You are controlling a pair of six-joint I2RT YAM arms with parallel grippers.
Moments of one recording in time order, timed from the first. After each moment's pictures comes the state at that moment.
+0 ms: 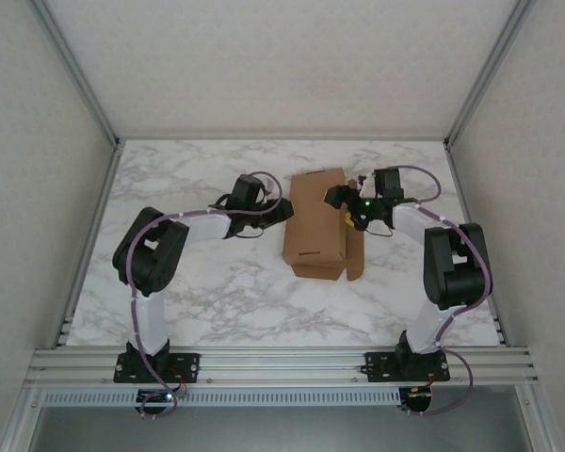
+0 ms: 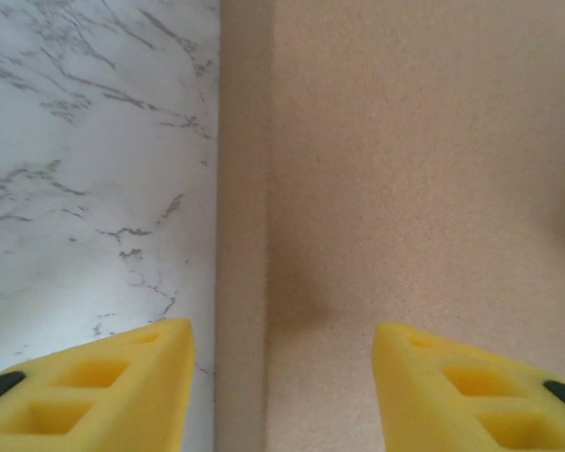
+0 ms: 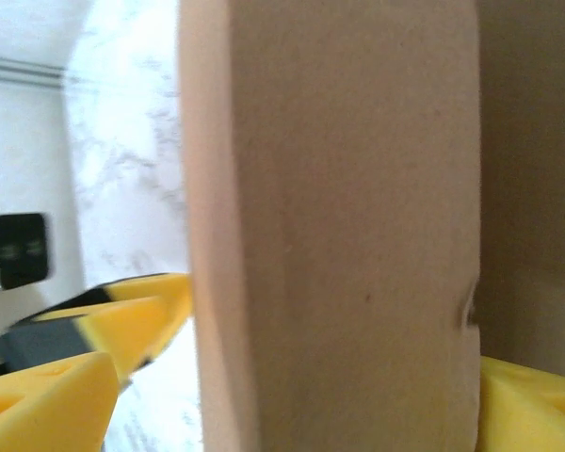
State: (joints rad) left arm -0.49 1.98 1.17 0.12 0.40 -0.83; right arm 0.18 1.75 1.04 -0.12 -0.69 0.68
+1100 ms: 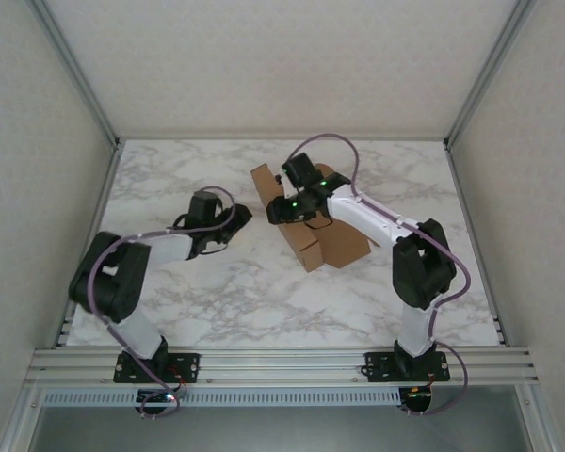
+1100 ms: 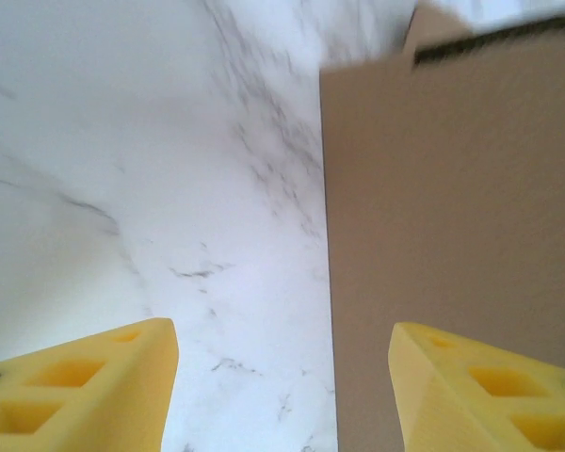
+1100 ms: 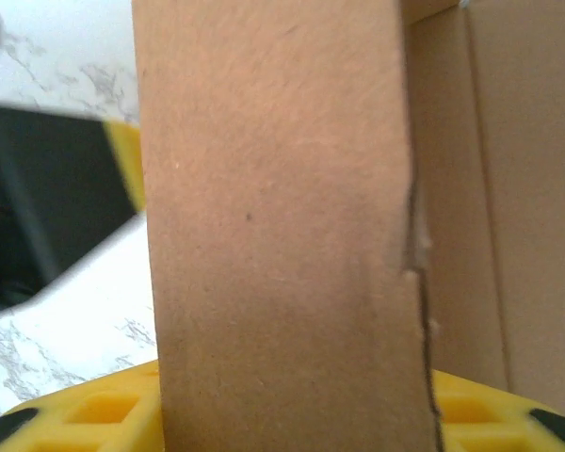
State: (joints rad) left arm -0.29 1.64 0.78 0.19 0.27 -1.01; right arm 0.70 1.88 1.57 -0.71 -0.17 0.33
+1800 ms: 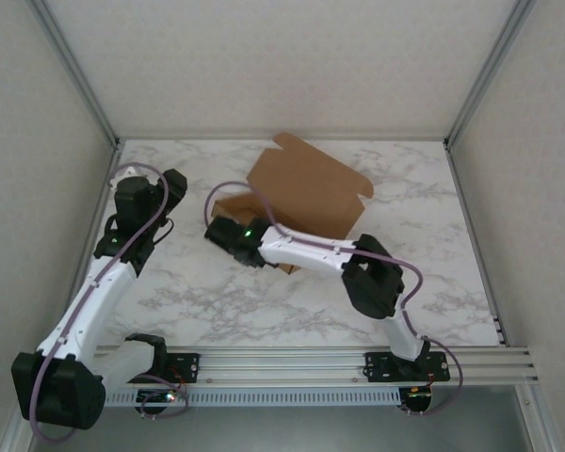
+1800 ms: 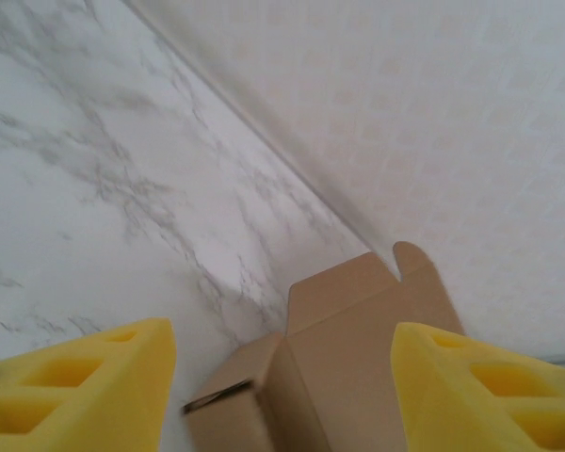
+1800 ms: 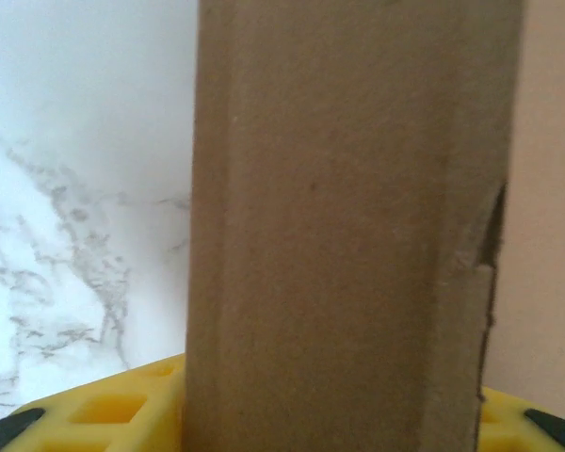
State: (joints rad) left arm -0.10 1.03 0.87 -0.19 -0.07 -0.88; right arm 1.14 2.12 1.75 -0.92 0.60 -0.07
